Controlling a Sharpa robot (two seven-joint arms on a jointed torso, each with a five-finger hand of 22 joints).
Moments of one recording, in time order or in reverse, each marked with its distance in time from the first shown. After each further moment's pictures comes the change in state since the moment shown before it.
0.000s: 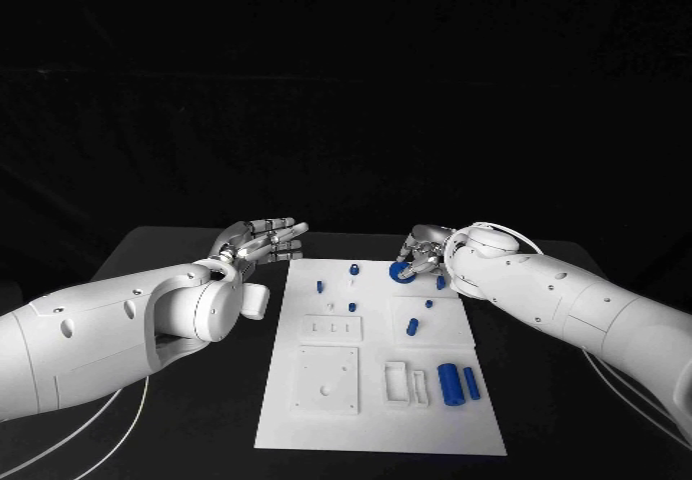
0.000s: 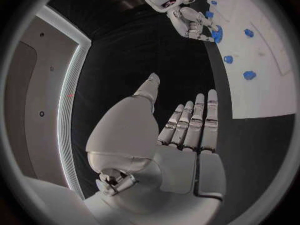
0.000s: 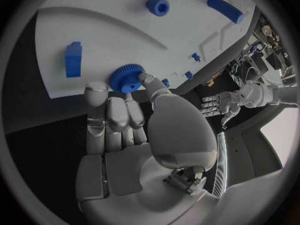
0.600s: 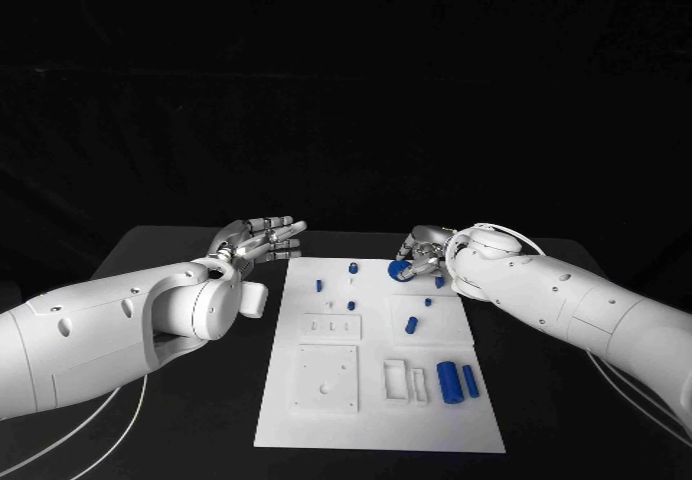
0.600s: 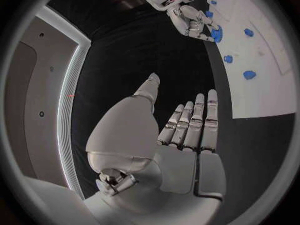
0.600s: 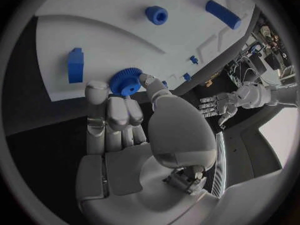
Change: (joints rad) left arm 0.000 -0.004 0.000 0.000 0.000 0.000 -0.001; left_hand 0.000 0.000 0.000 0.000 0.000 0.000 0.000 0.000 0.000 -0.004 -0.004 0.000 0.000 0.000 0.000 0.000 0.000 0.000 0.000 0.000 0.000 0.000; right arm -0.009 -0.021 -0.002 0.030 0.002 -0.003 0.012; right_hand 0.000 0.000 -0.023 -0.031 0.046 -0.087 0.013 -0.002 -0.001 -0.018 0.011 -0.023 -0.026 0.000 0.000 -0.012 -0.009 0.000 0.004 0.004 -0.032 0.000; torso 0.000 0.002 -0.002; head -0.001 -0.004
